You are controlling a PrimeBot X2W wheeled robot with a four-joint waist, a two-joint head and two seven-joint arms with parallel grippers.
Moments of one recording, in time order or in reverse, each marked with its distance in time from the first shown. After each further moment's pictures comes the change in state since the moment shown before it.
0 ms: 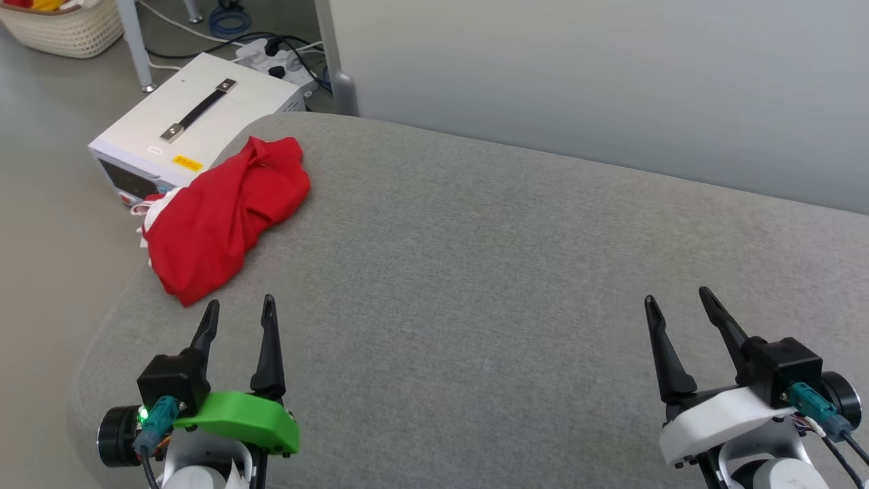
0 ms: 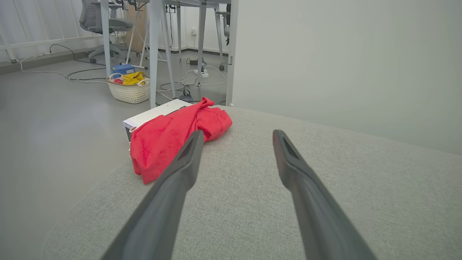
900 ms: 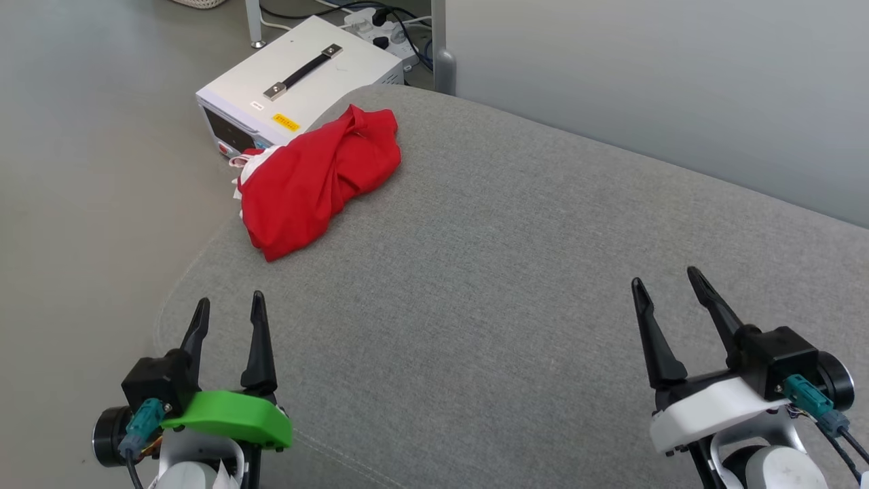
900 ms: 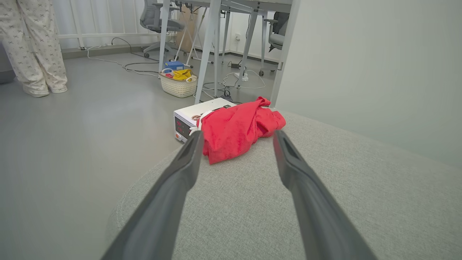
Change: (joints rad) left arm -0.014 0.000 0.025 0.041 -0.043 -0.017 -0.056; right arm -0.016 0.000 0.038 -0.045 -0.005 0.000 -0.009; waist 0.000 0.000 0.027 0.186
